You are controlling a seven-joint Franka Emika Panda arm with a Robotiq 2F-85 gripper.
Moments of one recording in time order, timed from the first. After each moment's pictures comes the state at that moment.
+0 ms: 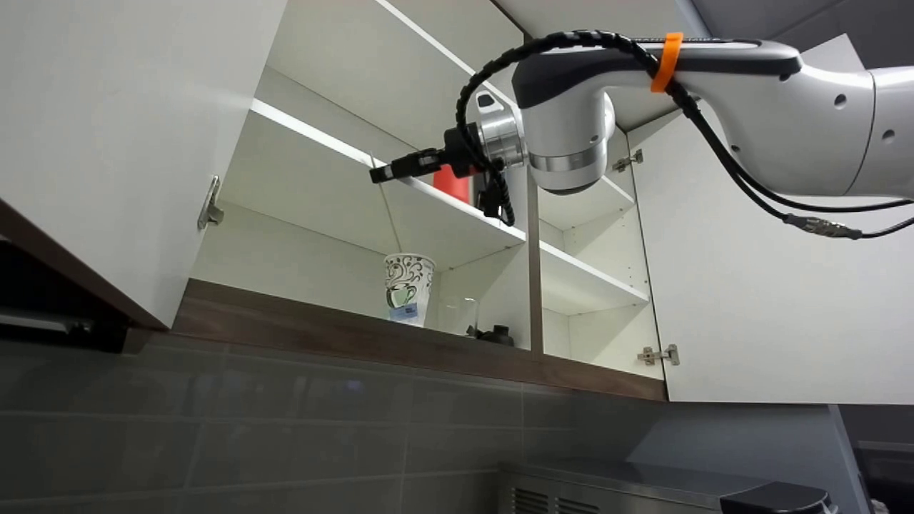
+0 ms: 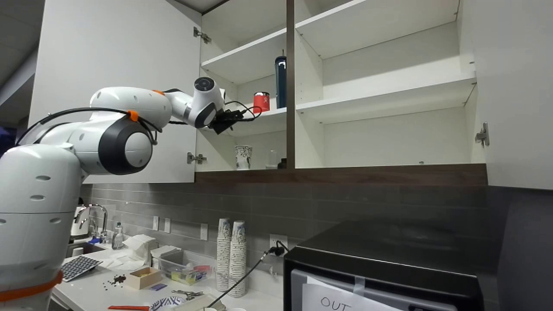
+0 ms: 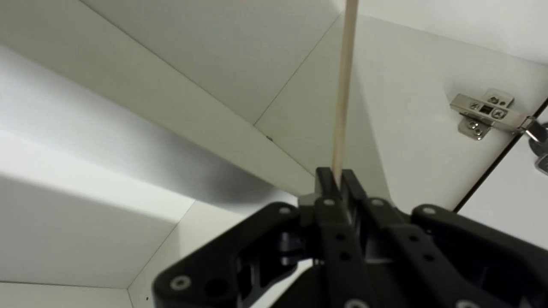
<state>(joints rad) -0.15 0.08 0.57 -1.23 0.42 2.62 -1.17</state>
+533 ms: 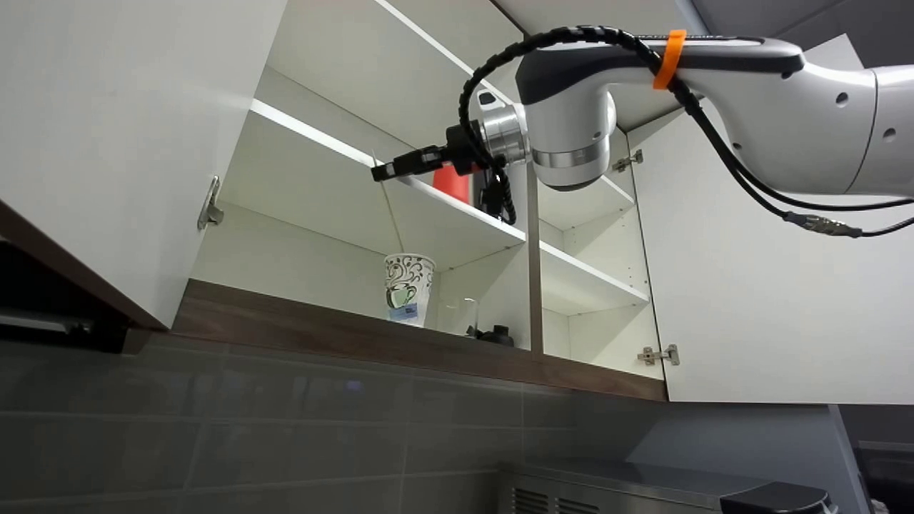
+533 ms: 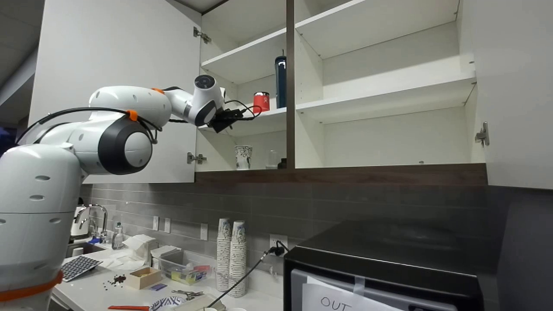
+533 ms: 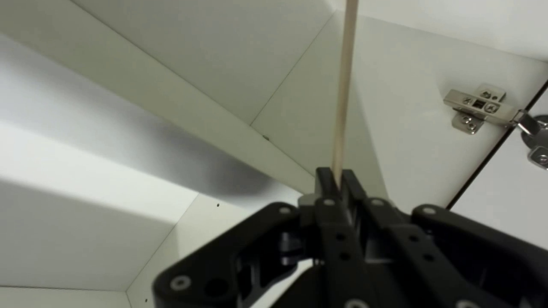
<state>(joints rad) -0.15 0.08 0.56 -1.21 0.42 2.59 -1.15</state>
